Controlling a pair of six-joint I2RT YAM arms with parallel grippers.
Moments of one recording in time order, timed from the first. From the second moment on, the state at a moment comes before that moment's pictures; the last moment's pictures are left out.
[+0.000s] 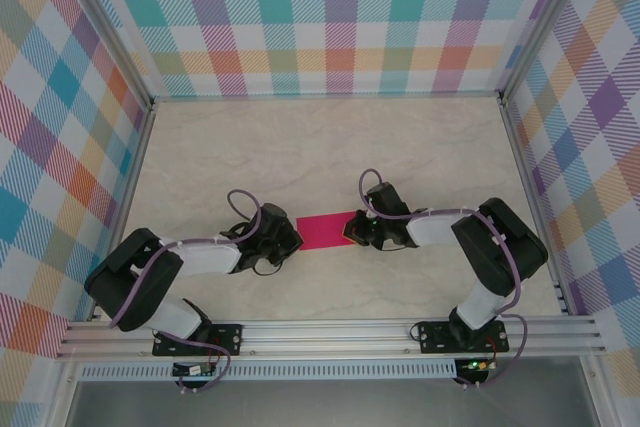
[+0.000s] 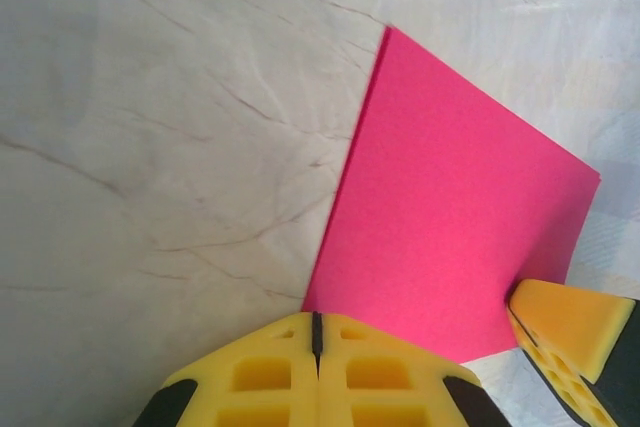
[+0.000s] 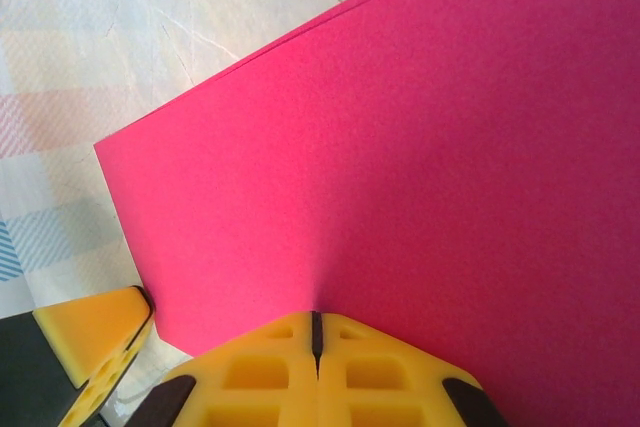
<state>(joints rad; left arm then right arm) -0.67 1.45 0.48 0.09 0.11 -1.26 0.60 1.67 0.65 0.09 -0.40 0.99</state>
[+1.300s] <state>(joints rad) -0.34 1.33 0.84 -0.66 0.03 -0.84 0.84 2.09 1.45 -0.54 -0.29 0.80</state>
